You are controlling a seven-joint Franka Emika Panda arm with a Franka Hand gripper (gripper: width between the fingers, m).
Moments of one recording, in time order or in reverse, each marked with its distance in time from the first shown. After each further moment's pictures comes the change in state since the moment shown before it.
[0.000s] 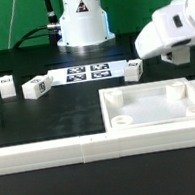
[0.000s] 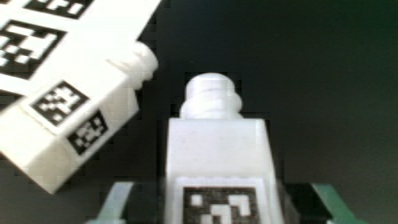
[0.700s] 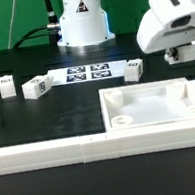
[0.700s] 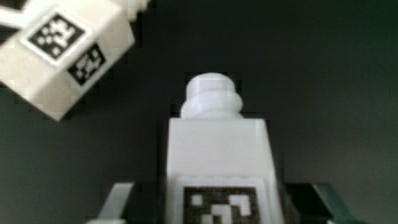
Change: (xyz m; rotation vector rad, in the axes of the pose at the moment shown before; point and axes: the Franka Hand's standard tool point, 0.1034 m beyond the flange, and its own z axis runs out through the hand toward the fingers) arm 0.015 -0.001 -0.017 0.003 0.361 0.005
